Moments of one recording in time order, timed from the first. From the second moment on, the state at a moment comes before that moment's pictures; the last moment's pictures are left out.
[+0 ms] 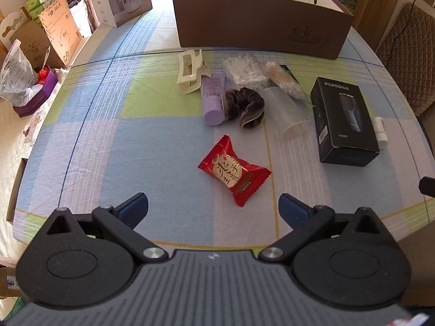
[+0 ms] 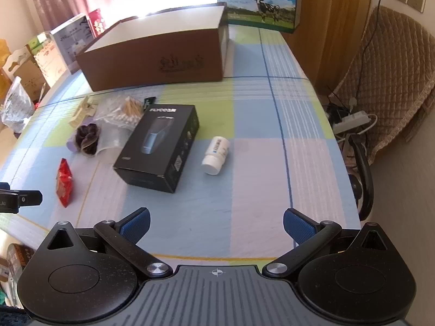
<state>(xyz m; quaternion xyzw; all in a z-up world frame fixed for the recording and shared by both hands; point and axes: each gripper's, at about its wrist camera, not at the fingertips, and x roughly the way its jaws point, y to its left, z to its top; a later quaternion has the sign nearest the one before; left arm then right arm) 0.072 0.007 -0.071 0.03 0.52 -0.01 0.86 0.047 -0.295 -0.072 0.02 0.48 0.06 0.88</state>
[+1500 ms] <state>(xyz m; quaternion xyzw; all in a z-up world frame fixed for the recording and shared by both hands) 0.143 0.037 -0.107 -0.08 0.54 -0.04 0.84 0.097 -0.324 -0.099 0.04 0.51 0.03 0.86</state>
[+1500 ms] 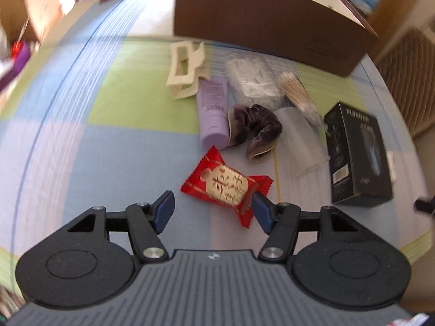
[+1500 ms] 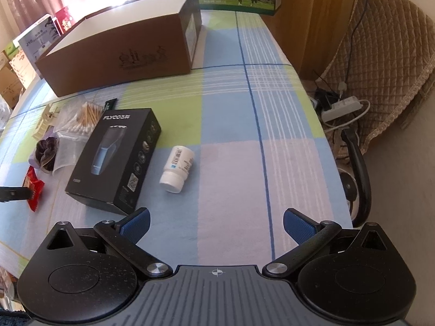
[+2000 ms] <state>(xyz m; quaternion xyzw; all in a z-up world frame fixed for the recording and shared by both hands) 0.158 0.039 -0.121 -0.11 0.54 0.00 0.84 0.102 -0.327 -0.101 0.04 0.51 0.03 0.86</state>
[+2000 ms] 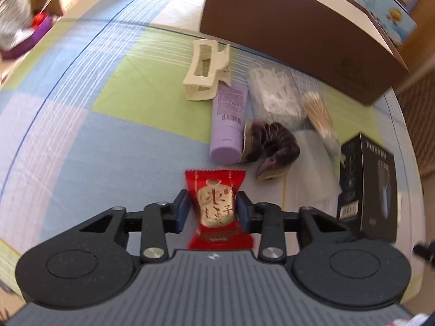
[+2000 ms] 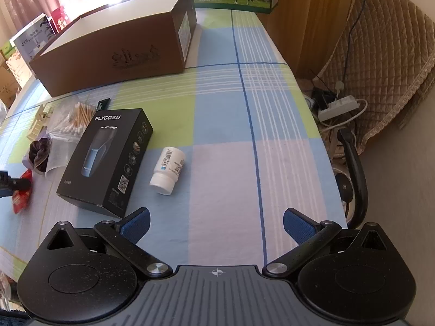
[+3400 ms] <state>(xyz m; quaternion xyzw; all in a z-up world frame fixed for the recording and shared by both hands) 0.240 0.039 -0.030 0.05 0.45 -0.08 0.89 0.184 -0.300 -0.078 0.05 0.44 0.07 0.90</state>
